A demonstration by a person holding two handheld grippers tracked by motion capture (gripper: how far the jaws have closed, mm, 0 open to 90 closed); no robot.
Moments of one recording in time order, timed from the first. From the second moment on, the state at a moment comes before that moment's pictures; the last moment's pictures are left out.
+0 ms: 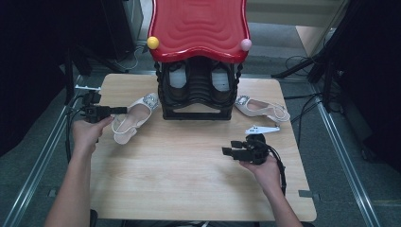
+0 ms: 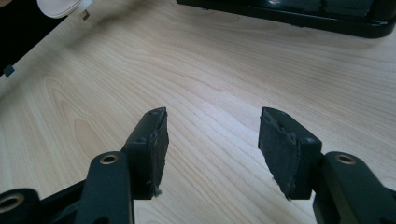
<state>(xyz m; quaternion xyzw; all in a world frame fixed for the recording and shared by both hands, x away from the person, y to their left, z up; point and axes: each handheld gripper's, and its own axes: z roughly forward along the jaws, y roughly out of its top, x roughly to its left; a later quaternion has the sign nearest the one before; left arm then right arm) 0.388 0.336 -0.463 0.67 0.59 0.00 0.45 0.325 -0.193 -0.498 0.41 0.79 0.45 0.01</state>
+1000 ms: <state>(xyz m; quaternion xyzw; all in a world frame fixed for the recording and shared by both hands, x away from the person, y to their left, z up) 0.318 0.286 -0.449 0.72 0.53 -0.02 0.45 0.350 -0.166 -0.493 0.38 0.81 0.45 -0.01</state>
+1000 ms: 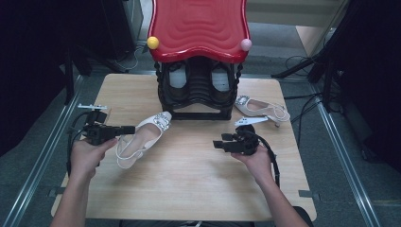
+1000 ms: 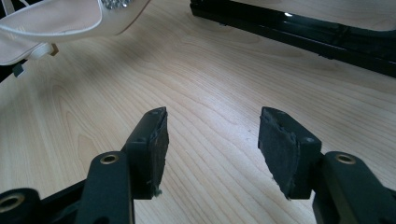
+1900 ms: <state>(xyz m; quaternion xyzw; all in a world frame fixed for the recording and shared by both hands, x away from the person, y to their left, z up) 0.348 0.176 -0.467 0.78 0.42 -0.13 0.44 0.325 -0.187 -0.494 0.41 0.80 0.44 0.02</state>
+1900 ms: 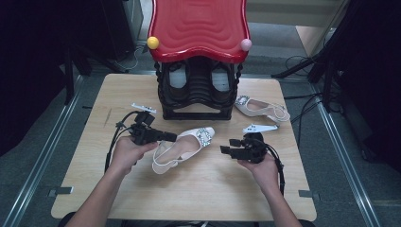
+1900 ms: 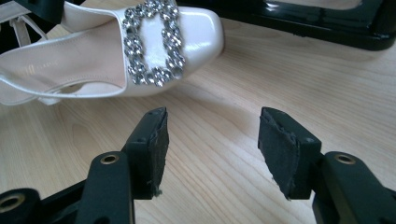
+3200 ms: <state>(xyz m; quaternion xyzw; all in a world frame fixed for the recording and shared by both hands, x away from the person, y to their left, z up) 0.349 0.191 -0.453 0.81 0.43 -0.04 0.40 0.325 -0.151 -0.509 0.39 0.81 0.43 0.04</state>
